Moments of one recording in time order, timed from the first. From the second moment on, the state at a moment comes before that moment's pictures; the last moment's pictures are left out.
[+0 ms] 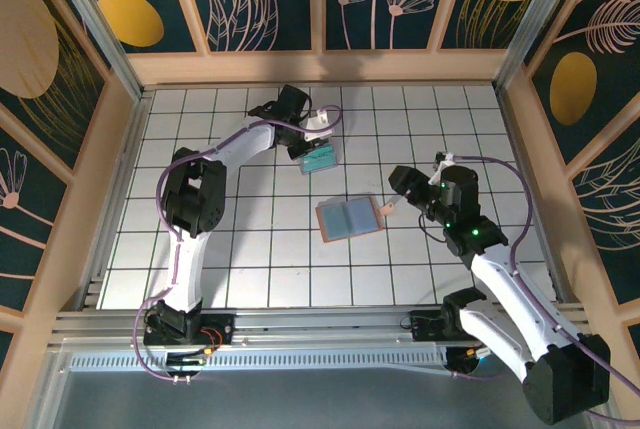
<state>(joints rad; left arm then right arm) -0.48 2.19 1.78 -0.62 0.14 0.71 0.34 0.83 0.56 -0.16 -0.18 0.81</state>
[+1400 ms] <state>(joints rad) -0.48 1.38 1.11 -0.09 -0.13 -0.01 0.64 1.15 0.74 -0.29 0.02 0.75</state>
